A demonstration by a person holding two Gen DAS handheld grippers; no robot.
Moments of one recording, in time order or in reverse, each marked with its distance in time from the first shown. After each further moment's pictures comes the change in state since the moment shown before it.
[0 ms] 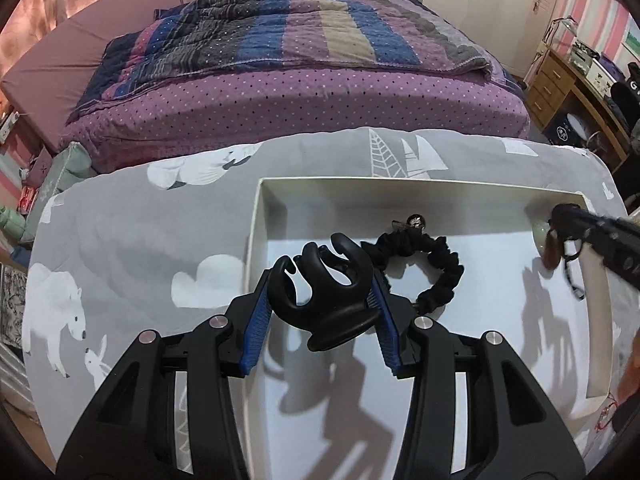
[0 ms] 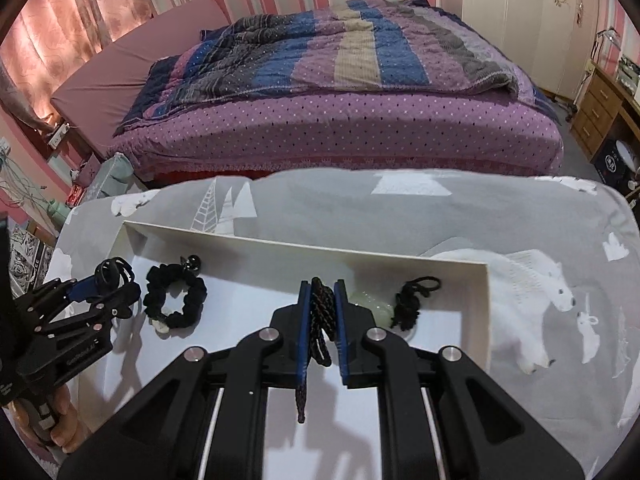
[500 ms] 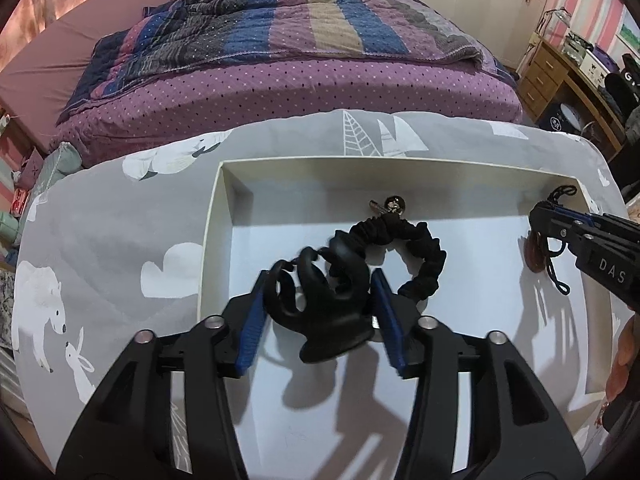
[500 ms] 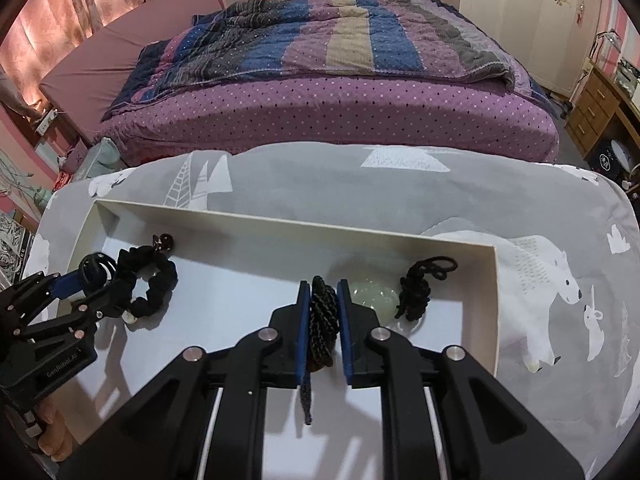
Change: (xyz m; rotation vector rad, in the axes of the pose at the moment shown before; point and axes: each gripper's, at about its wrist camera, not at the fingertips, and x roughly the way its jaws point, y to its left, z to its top) left arm 0.008 -0.016 -0.008 0.026 0.024 -0.007; right arm 0.015 -0.005 -0.004 -0.018 0.038 -0.036
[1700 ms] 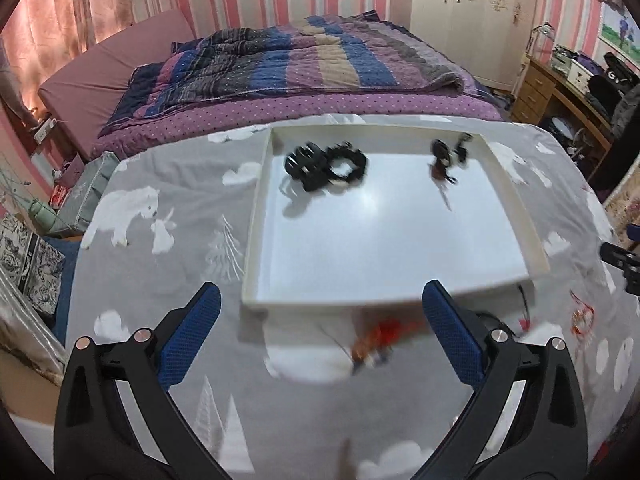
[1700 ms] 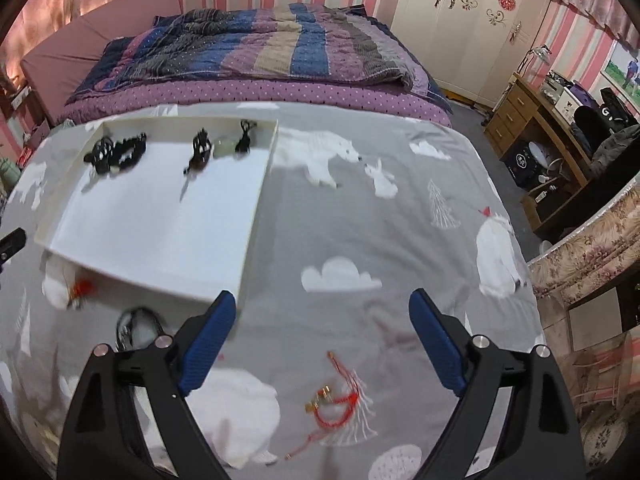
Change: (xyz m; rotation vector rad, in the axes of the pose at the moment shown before) left arm -0.171 -0.028 -0.146 0.006 -0.153 0.056; right arm -0.184 -0.082 -0.166 -0.014 -0.046 -0.288
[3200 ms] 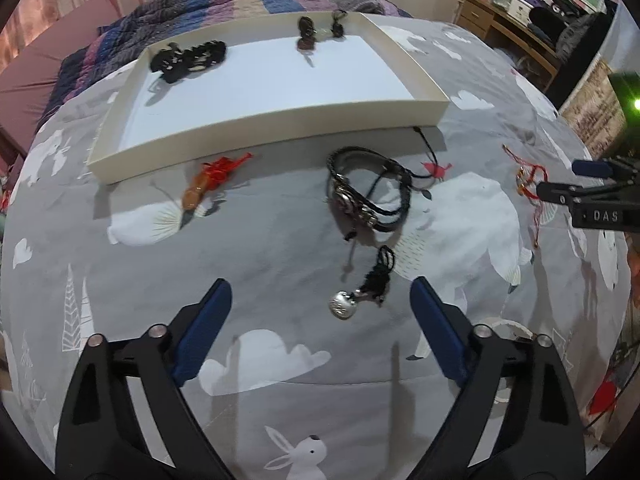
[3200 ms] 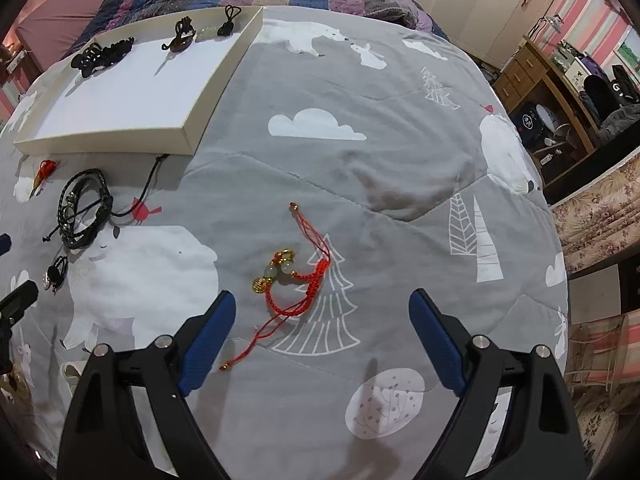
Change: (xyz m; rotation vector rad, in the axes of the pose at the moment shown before) left arm 0.023 -0.104 -0.105 0.163 0.173 -0.178; right arm 0.038 -0.024 -0.091 -0.025 0.166 0.013
